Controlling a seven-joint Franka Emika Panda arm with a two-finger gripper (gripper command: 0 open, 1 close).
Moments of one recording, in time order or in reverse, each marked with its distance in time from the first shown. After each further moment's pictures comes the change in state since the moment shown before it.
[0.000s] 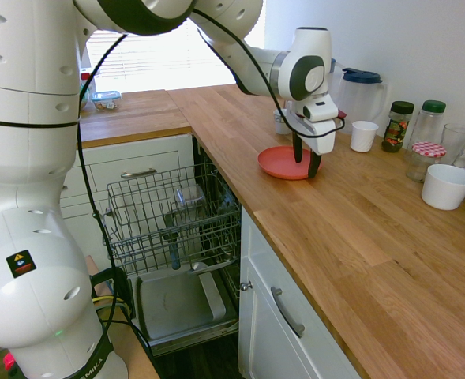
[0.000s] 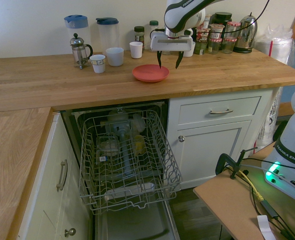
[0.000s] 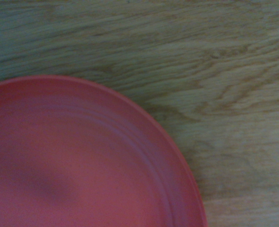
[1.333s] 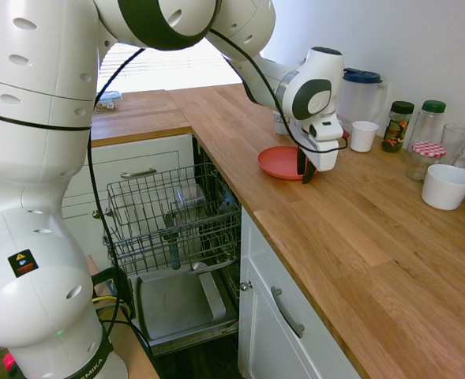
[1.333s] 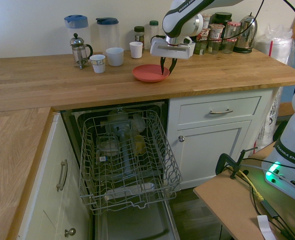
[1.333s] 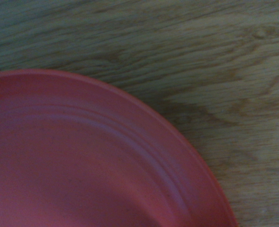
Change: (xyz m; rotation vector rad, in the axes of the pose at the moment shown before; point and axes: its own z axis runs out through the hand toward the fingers) arm 0.010 -0.001 0.037 0.021 -0.111 0.008
